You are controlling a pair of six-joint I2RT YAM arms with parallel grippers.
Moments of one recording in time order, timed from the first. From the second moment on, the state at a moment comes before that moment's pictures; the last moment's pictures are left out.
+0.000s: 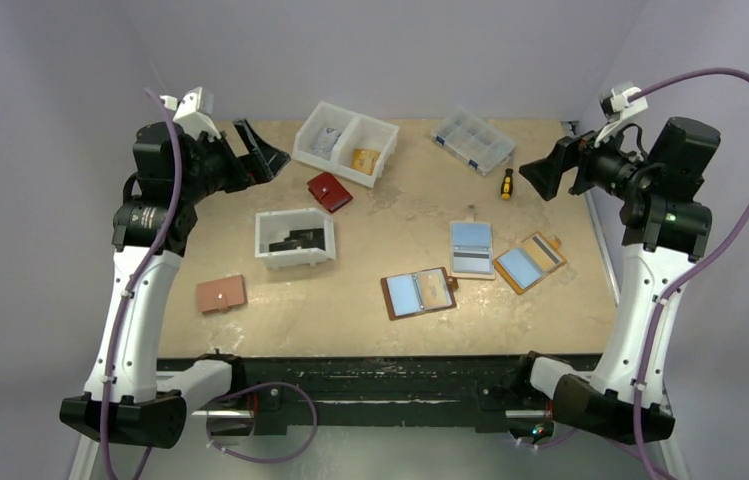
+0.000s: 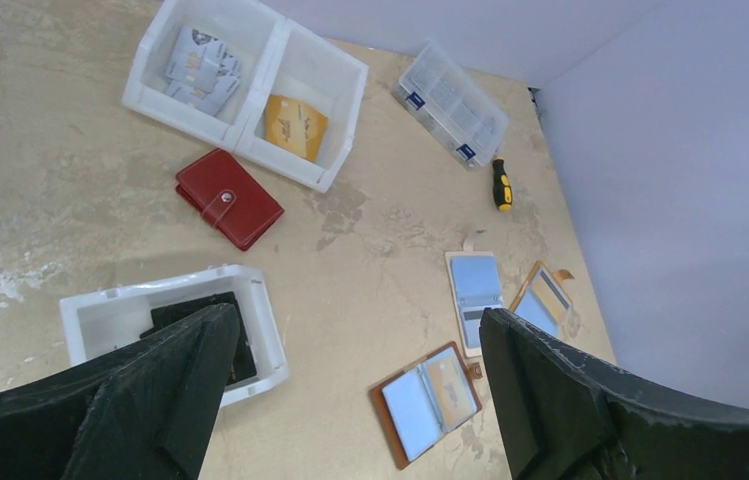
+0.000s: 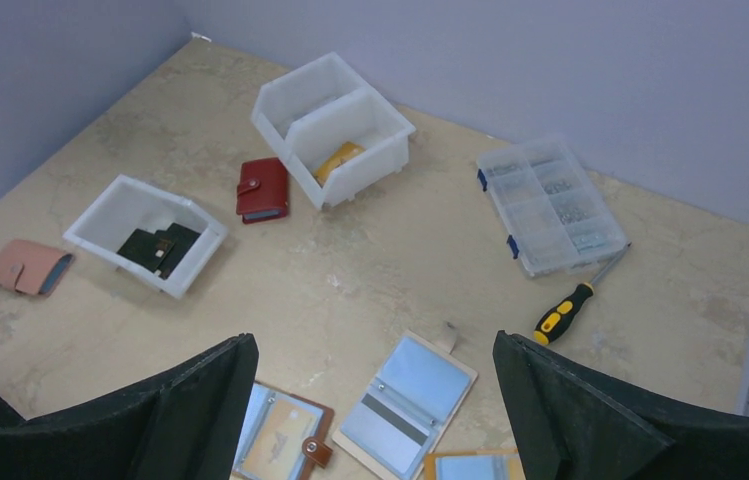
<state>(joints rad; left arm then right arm) -0.07 1.11 1.41 -0.62 0.34 -0.47 -0.32 1.15 1.62 -0.86 -0.85 -0.22</state>
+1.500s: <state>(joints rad) -0.09 1.15 1.39 -0.61 0.40 -0.49 -0.39 1.14 1.58 -0.81 -0.92 -0.11</state>
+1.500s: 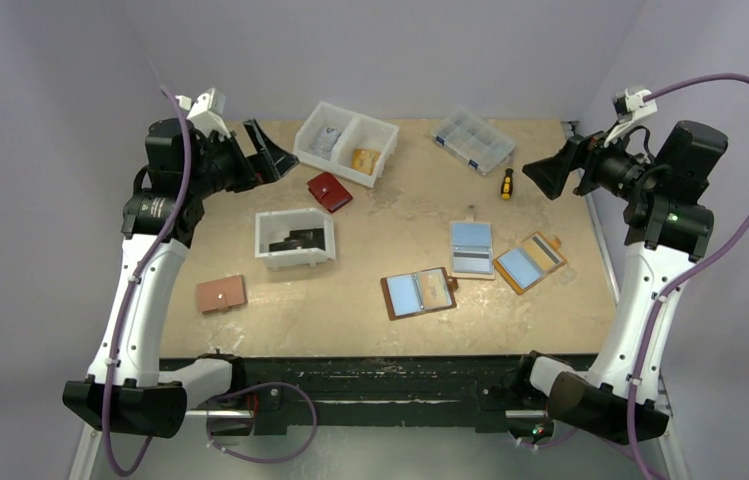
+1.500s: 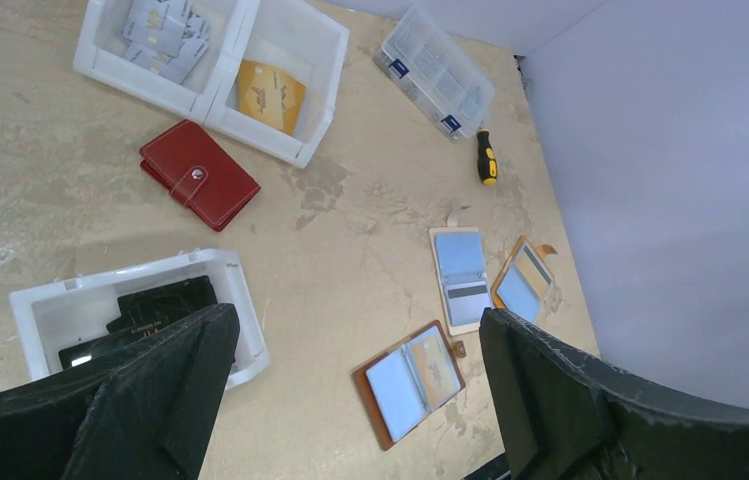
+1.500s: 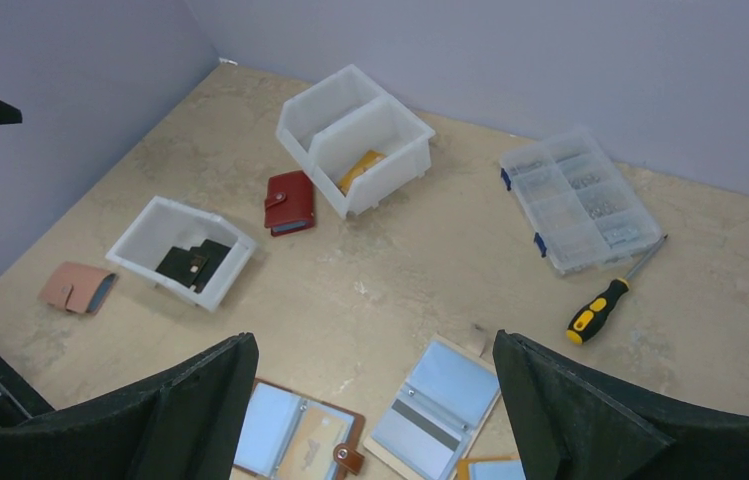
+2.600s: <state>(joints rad) -0.09 1.19 1.39 -0.58 0.44 -0.49 -0.42 1.15 1.56 -0.79 -0.97 -0.09</state>
